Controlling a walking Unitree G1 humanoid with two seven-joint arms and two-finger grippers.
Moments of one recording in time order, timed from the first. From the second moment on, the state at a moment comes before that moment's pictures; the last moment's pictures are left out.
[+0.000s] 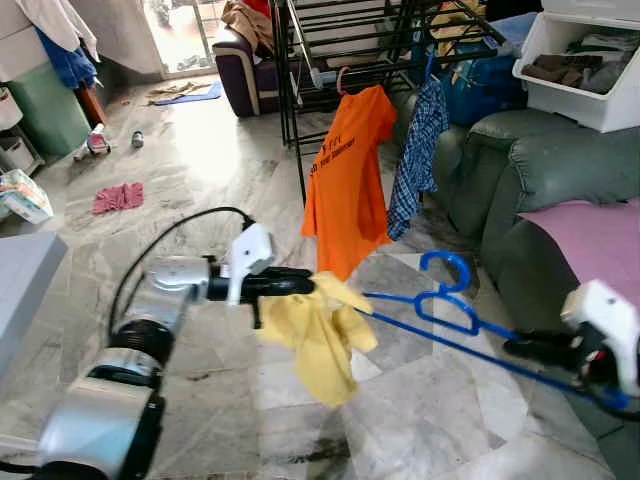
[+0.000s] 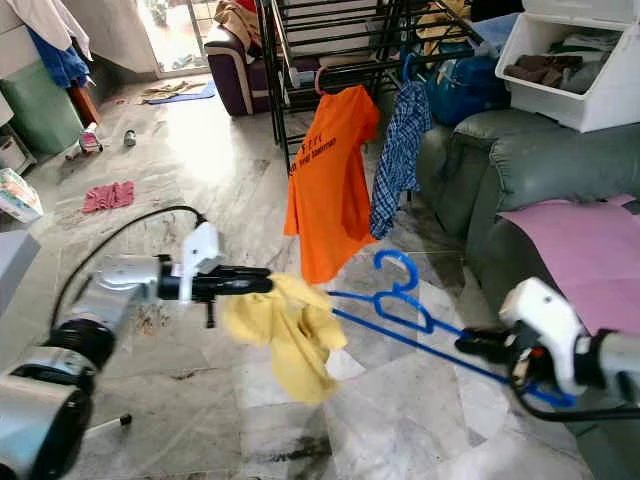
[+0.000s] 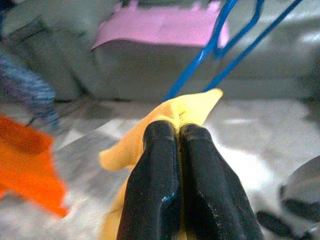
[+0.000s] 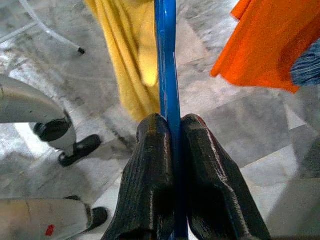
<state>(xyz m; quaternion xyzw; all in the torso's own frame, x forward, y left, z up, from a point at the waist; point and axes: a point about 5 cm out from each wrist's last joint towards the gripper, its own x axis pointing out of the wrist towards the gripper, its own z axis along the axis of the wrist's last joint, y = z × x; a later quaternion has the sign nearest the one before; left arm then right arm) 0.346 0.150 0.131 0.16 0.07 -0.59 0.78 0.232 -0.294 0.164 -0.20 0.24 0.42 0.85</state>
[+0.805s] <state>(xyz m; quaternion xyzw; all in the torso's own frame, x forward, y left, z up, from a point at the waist) 0.355 0.138 0.136 0.17 0.04 -0.56 0.81 0.227 -0.282 0.163 -0.15 0.24 0.45 0.85</state>
